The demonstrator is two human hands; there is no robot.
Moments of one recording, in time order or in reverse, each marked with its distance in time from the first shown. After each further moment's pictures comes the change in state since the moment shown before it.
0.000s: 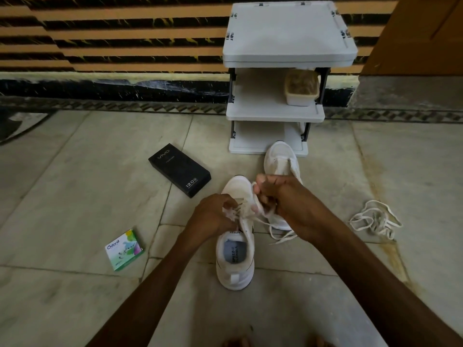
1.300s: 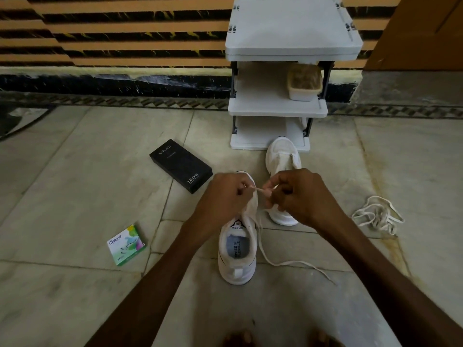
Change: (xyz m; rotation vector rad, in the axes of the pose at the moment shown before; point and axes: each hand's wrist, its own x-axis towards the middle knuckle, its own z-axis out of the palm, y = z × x) left_hand -0.007 0.047 -0.016 0.009 0.180 0.293; right_hand -0.014 -0.008 -0.013 -0.791 0.190 -0.143
